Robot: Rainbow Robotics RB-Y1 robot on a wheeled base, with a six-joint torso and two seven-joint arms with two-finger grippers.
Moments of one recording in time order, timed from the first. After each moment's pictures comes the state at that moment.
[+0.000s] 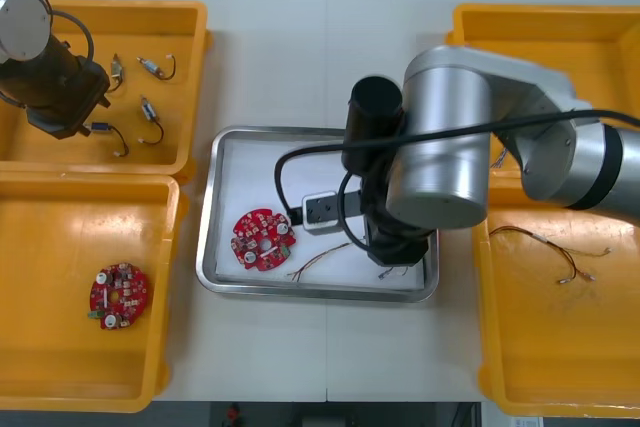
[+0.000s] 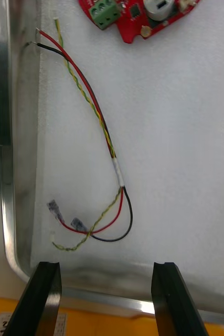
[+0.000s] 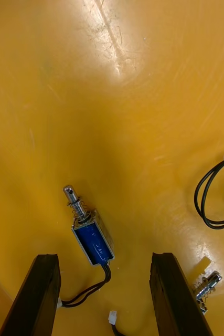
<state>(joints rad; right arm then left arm) -1.04 -0.70 1.00 -1.98 -0.95 1.64 1.82 -0.98 0.95 -0.67 -1.07 1.04 1.22 -0.16</state>
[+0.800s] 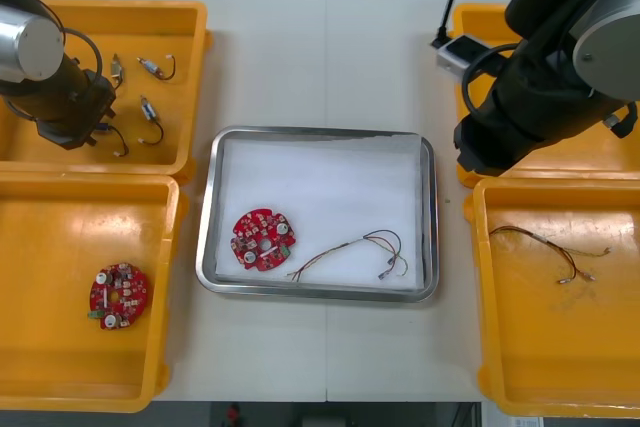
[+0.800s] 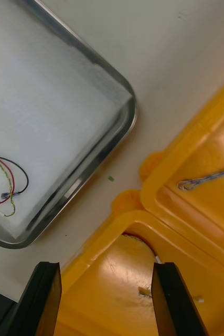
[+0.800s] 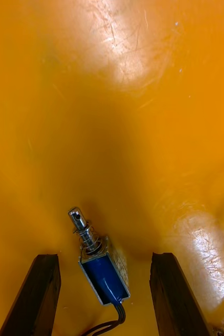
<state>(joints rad) -0.95 -0.97 0.58 -2.05 -1.10 1.76 1.12 -0.98 0.93 -0.74 -1.00 1.05 1.14 -0.16</state>
